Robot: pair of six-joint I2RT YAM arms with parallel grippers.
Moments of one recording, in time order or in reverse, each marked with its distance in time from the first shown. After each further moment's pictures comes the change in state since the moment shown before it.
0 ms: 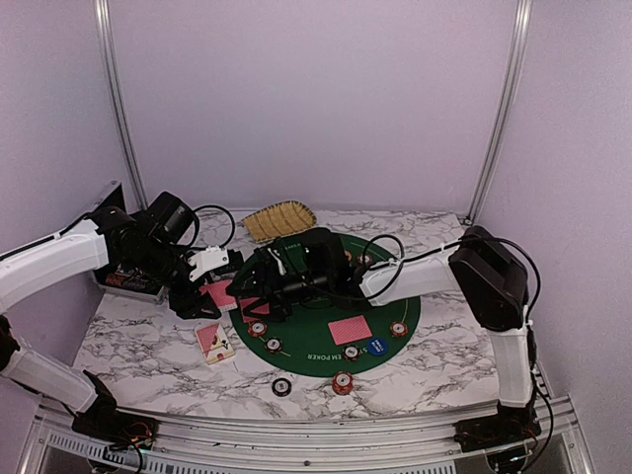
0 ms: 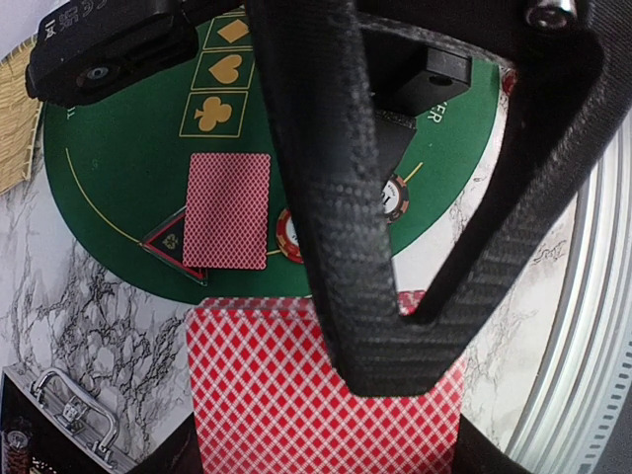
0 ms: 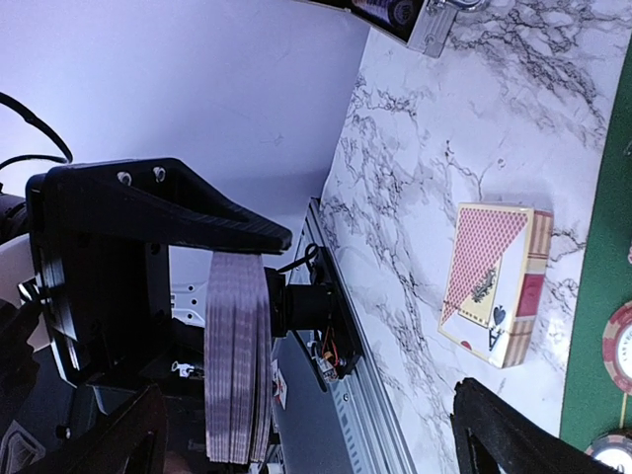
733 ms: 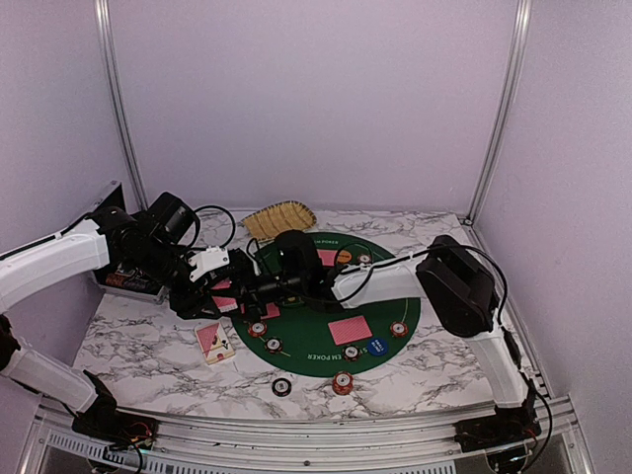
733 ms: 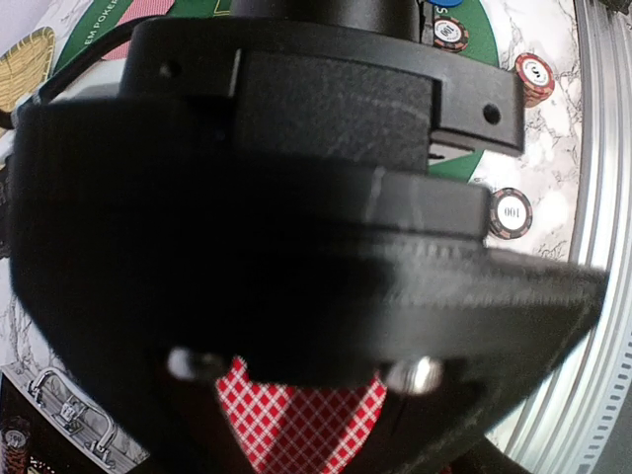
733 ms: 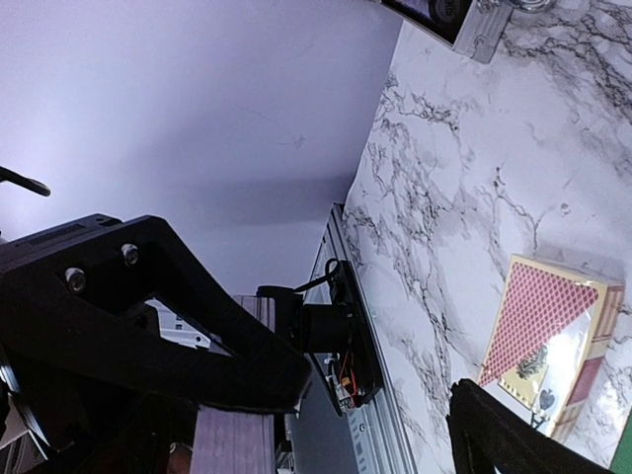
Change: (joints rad) left arm 0.000 0.005 0.000 0.000 0.000 -0.004; right arm 0.040 0.194 0.251 0.021 -0.024 0.068
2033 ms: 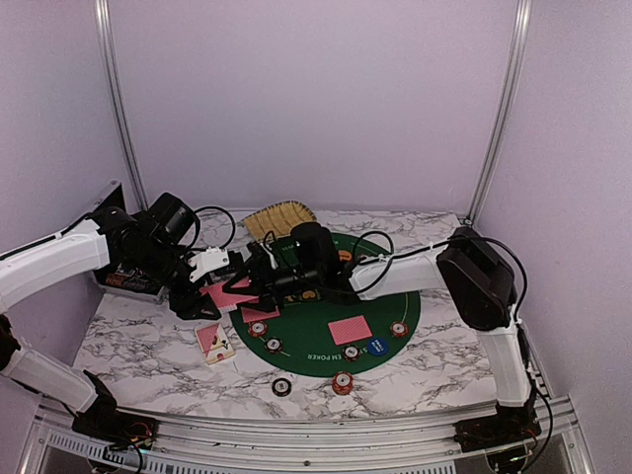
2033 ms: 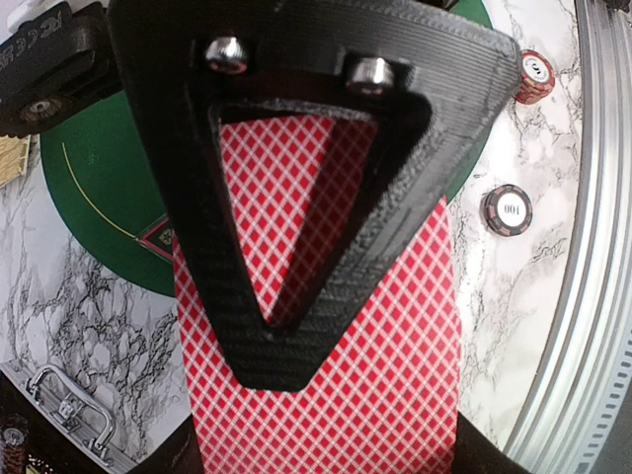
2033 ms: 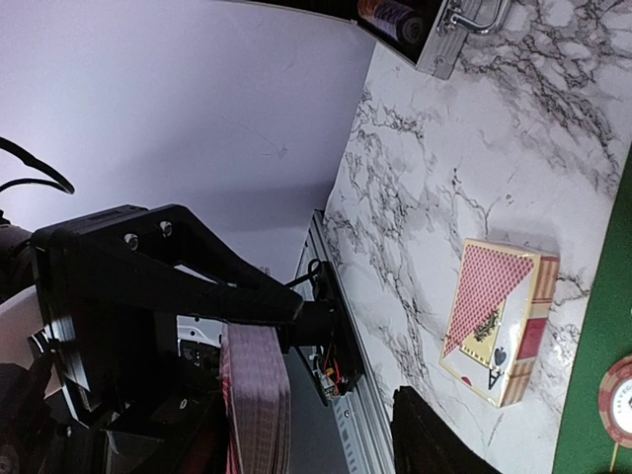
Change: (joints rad) left arm 0.000 0.000 0.000 -0.005 -0.003 0.000; right arm -0.056 -0.108 -0.117 -0.061 0.006 -0.066
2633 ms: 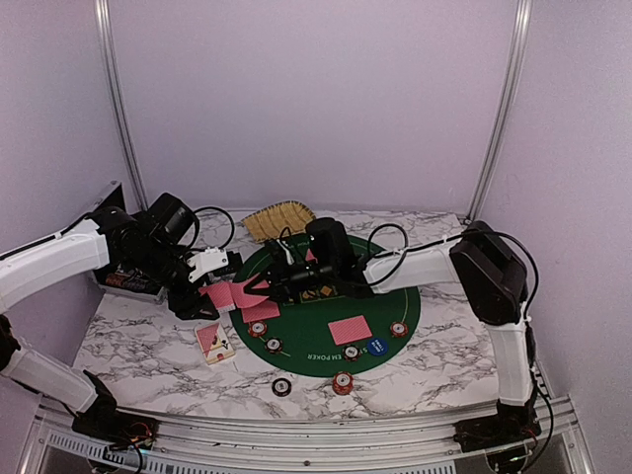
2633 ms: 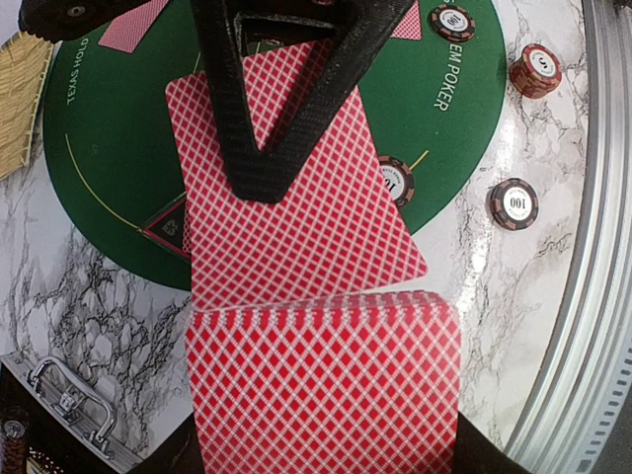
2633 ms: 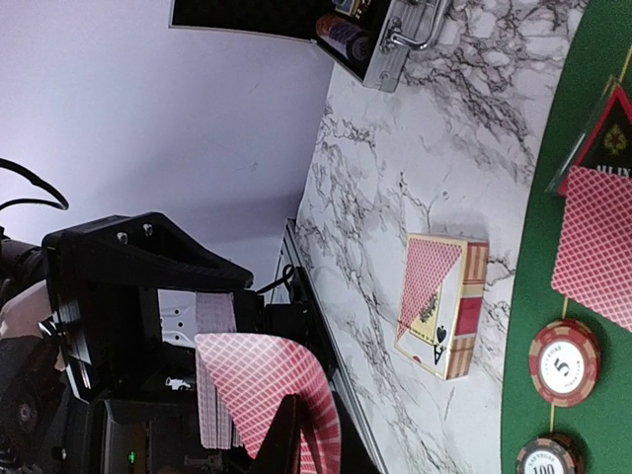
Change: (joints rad) left arm 0.000 0.000 0.000 -0.010 -0.016 0.000; right arm -0.056 -0.064 -0.072 -0.060 0.002 -0.045
